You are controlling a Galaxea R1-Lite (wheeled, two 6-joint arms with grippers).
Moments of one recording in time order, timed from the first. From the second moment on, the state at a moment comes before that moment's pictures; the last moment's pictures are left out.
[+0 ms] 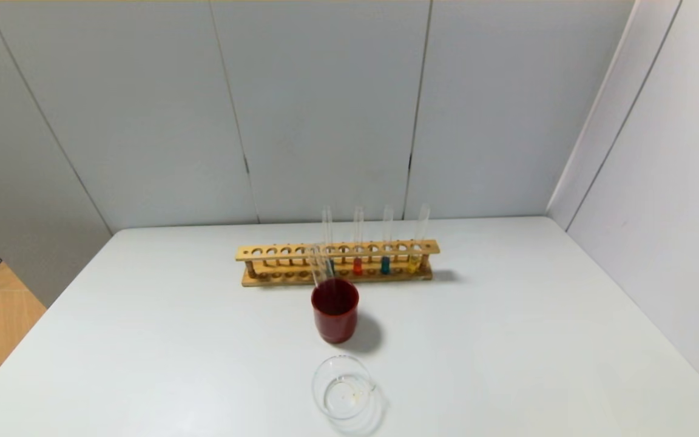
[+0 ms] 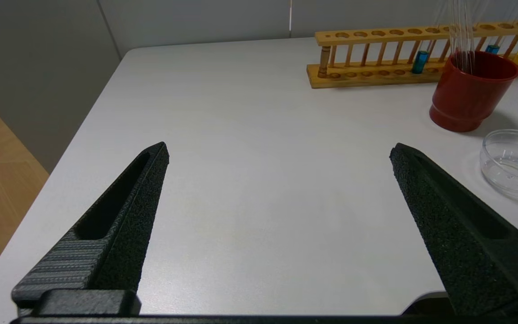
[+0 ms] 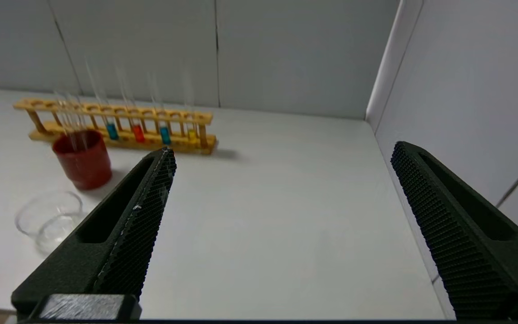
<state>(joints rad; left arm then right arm) 0.00 0.00 0.00 0.00 0.00 0.01 0.01 0.24 -0.48 0.16 0.11 -0.03</state>
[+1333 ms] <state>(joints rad) 0.00 0.00 0.00 0.00 0.00 0.01 0.08 1.75 -0.85 -0.69 0.48 0.04</state>
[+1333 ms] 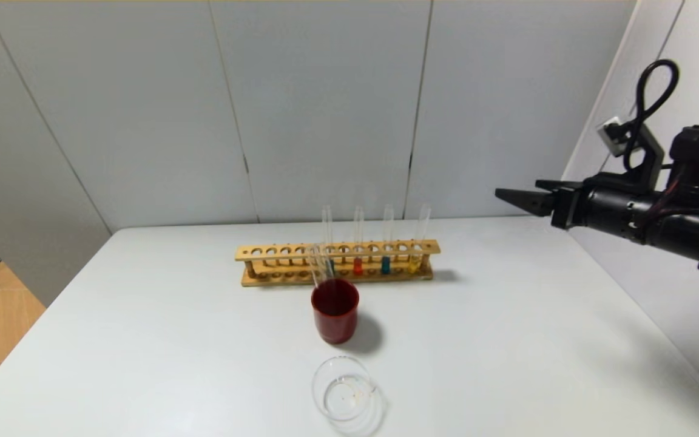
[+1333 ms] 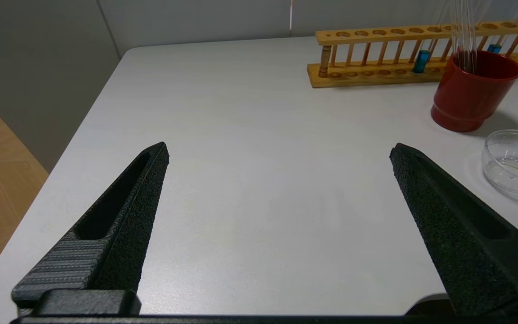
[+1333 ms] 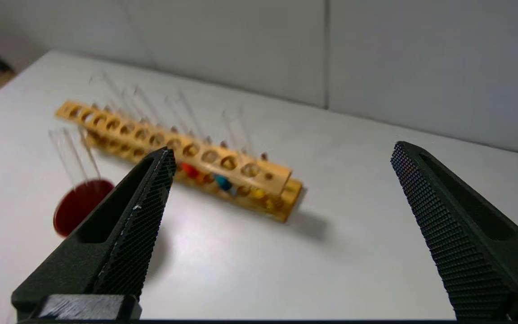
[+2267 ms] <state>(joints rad) 0.00 0.00 0.00 0.00 0.00 0.01 0.18 2.10 -0.92 -0.84 0.54 -0.06</state>
